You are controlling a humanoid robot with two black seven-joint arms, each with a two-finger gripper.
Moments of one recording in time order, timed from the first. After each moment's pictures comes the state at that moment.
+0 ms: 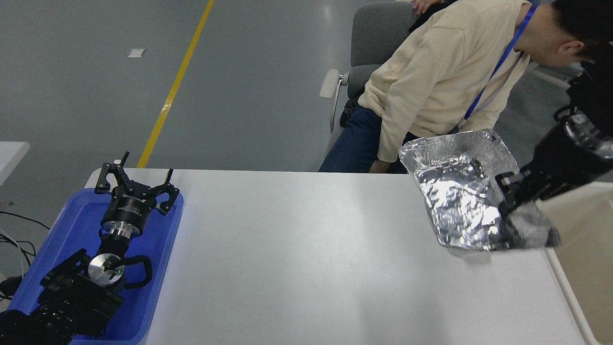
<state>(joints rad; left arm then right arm) -0.63 0.16 -0.94 -0.20 -0.21 -0.79 -0.29 2.41 -0.53 -1.37 1.50 -0.52 0.78 0.18</state>
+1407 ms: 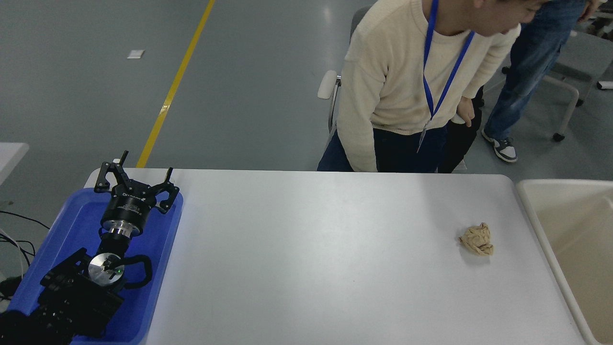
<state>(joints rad) -0.63 0.16 -0.94 -0.20 -0.21 -0.79 -0.29 1.97 -1.11 -1.49 1.03 -0.65 0.76 0.17</state>
